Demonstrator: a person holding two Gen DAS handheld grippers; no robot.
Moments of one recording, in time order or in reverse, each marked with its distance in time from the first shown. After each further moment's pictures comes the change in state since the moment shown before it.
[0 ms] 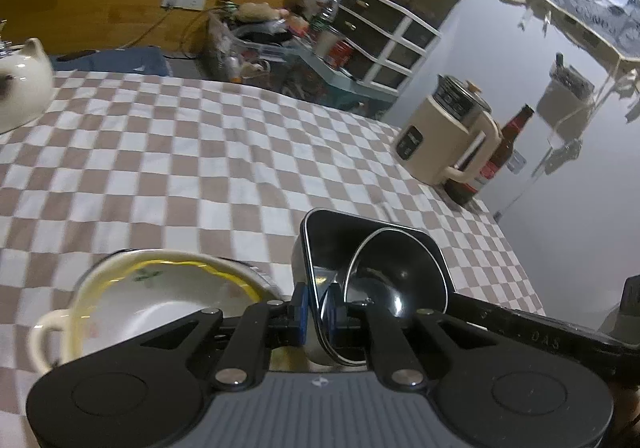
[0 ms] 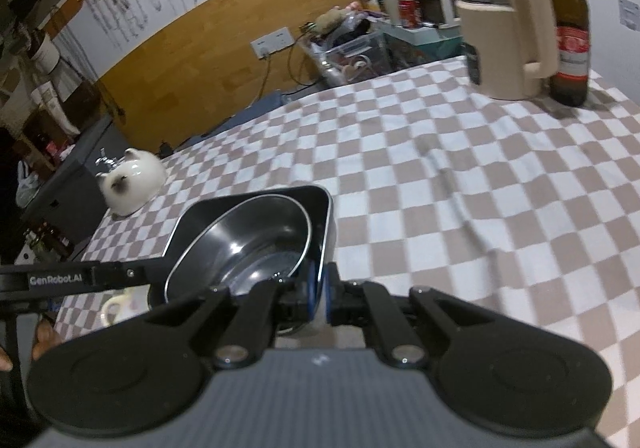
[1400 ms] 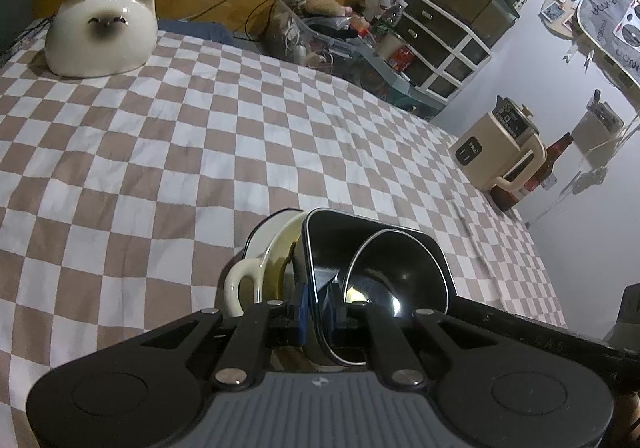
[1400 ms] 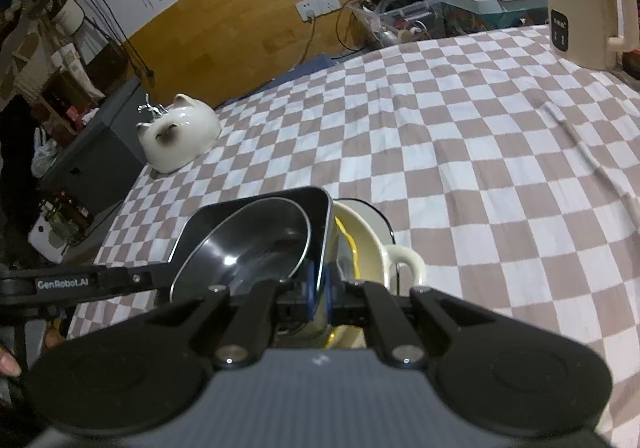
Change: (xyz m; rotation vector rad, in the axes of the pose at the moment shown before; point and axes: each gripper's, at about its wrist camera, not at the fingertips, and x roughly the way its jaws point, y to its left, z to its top) left arm -0.046 0.123 -0.024 -0.108 0.033 0.022; right arm 0.064 0.095 -0.028 -0.035 0.079 0.041
